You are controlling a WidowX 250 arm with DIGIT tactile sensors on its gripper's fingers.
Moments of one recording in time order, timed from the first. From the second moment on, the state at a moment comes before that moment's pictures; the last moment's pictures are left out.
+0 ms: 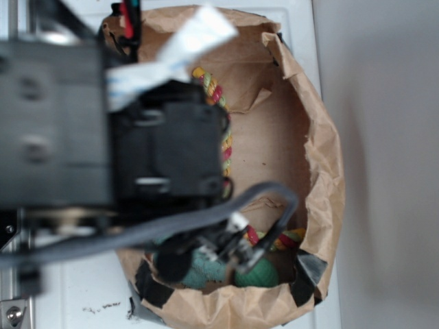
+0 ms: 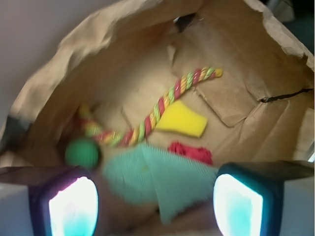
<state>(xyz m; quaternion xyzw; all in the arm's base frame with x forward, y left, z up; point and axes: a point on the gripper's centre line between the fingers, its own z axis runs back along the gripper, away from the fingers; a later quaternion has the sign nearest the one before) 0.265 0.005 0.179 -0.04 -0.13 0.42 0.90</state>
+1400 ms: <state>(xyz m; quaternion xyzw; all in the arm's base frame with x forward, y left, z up) 0.287 0.054 0.131 -0.04 -0.13 0.63 0.77</state>
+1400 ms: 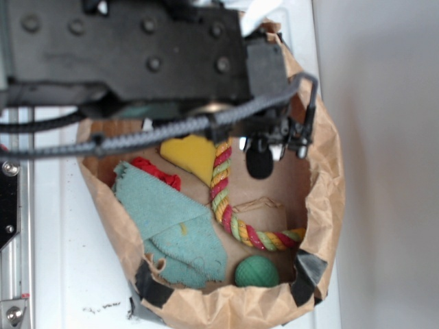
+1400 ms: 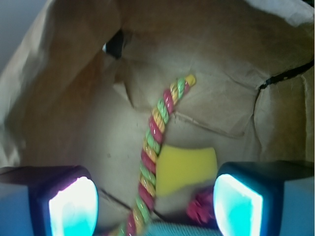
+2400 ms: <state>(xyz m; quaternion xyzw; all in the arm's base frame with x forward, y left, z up) 0.303 0.088 0.077 -0.03 -0.11 0.66 0.74</state>
